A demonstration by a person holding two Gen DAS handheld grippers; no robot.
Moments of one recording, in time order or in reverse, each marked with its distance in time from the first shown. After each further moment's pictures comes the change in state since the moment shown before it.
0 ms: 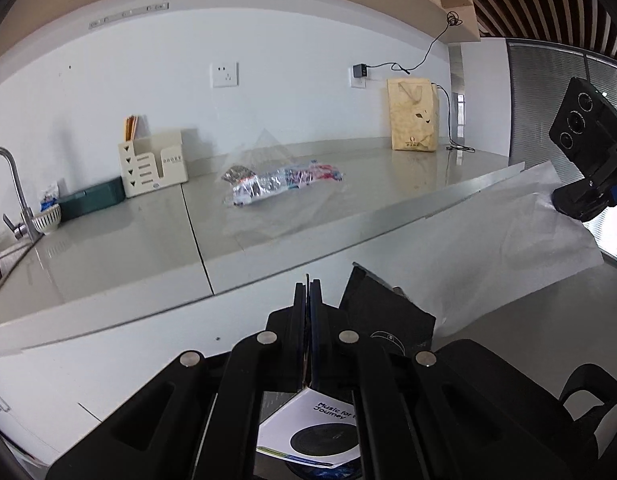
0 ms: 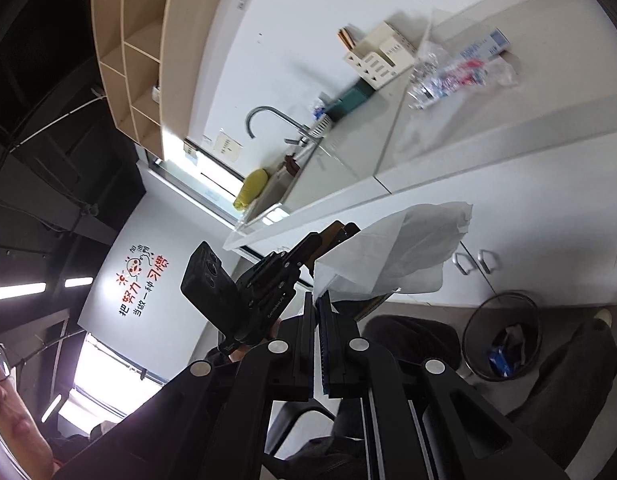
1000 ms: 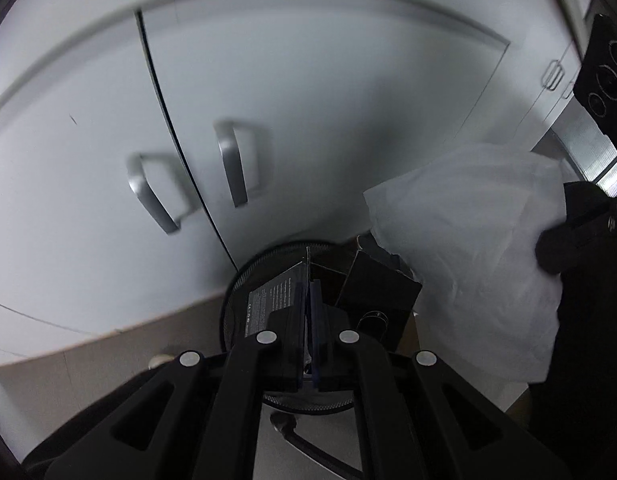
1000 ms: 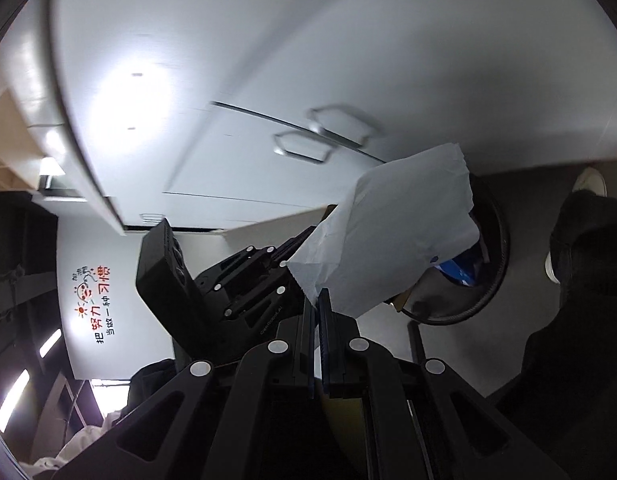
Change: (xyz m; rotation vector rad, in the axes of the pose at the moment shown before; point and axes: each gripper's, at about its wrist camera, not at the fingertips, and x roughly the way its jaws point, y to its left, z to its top) left arm 0.292 0.011 -0.248 -0.177 0.666 -0.047; right arm 0.217 -0.310 -0.046 0.418 0.363 -0.249
